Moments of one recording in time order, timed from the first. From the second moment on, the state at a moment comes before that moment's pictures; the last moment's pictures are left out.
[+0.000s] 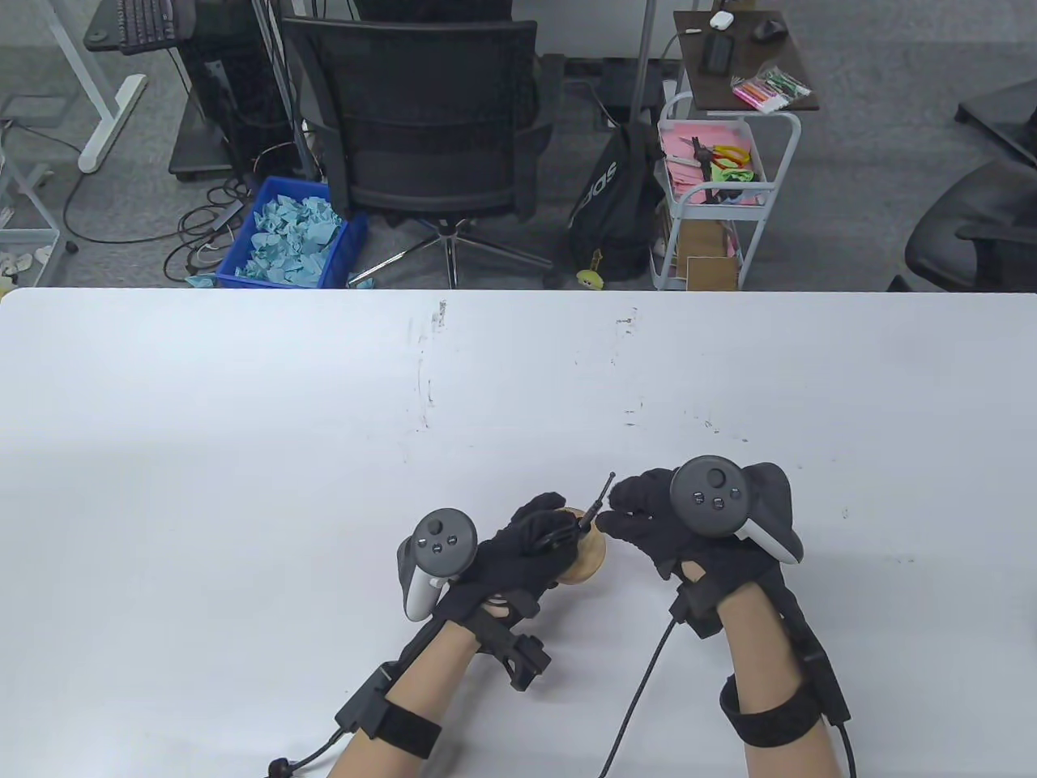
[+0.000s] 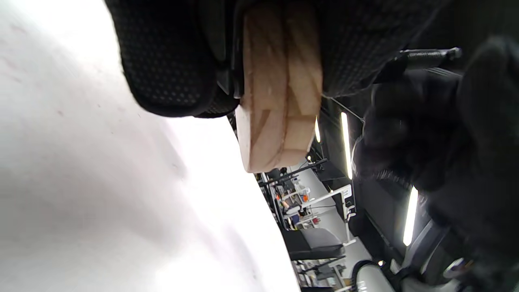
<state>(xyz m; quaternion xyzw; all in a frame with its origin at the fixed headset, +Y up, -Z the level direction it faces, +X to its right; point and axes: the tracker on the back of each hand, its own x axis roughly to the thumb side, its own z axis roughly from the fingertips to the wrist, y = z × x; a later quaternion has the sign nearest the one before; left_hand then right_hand) -0.077 -0.767 -0.297 -0.06 -0.19 0.55 0.82 0.153 -0.637 -0.312 0.18 -0.01 0.96 0.23</state>
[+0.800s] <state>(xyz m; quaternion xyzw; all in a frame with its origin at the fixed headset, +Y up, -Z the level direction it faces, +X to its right) -0.094 -0.758 -0.296 -0.06 -0.15 0.57 0.81 0.144 -0.620 -0.296 0.23 -0.03 0.92 0.31</state>
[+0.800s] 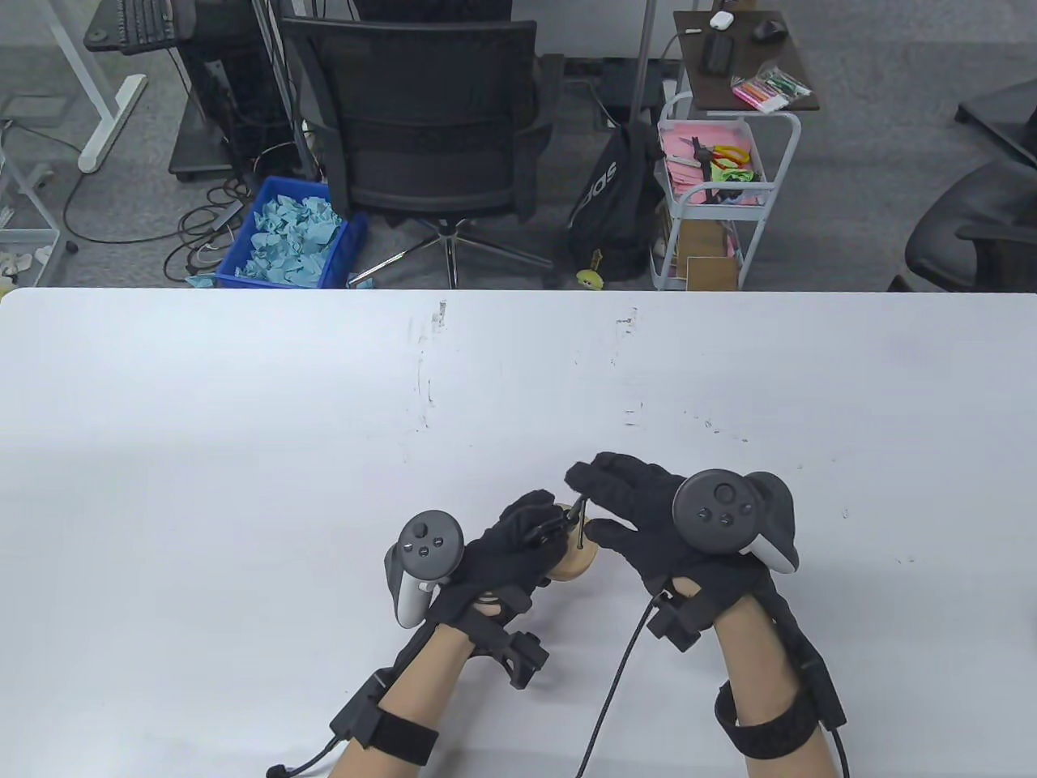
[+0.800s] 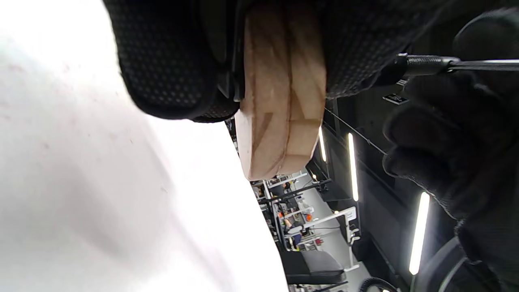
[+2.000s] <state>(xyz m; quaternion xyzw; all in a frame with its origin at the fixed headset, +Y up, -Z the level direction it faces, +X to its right) -0.093 -0.762 -0.297 -0.08 -0.16 0.59 0.79 0.145 -0.630 -0.303 0.19 -0.01 0.96 0.20</state>
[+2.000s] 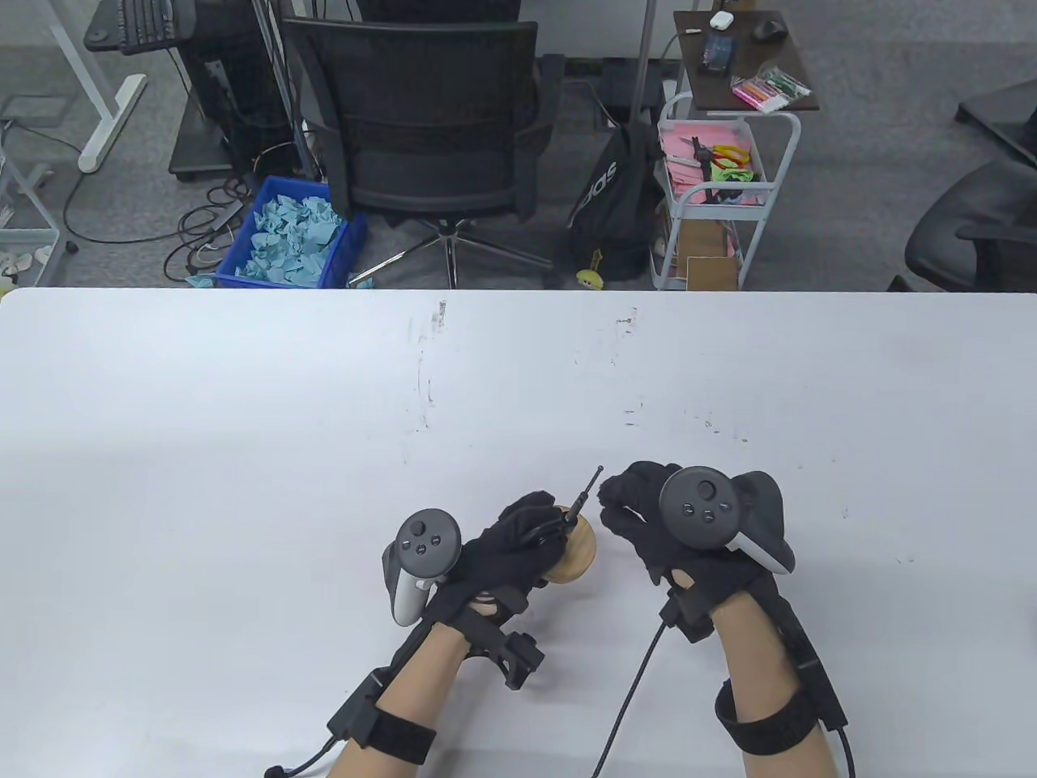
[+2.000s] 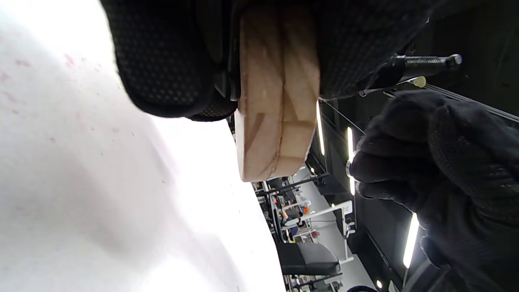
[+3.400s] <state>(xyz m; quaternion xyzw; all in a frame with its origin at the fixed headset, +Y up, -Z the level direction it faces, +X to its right) -0.088 -0.767 -0.297 -0.10 -0.15 0.59 0.78 0.137 -0.626 -0.297 0.23 0.02 0.93 0.28</state>
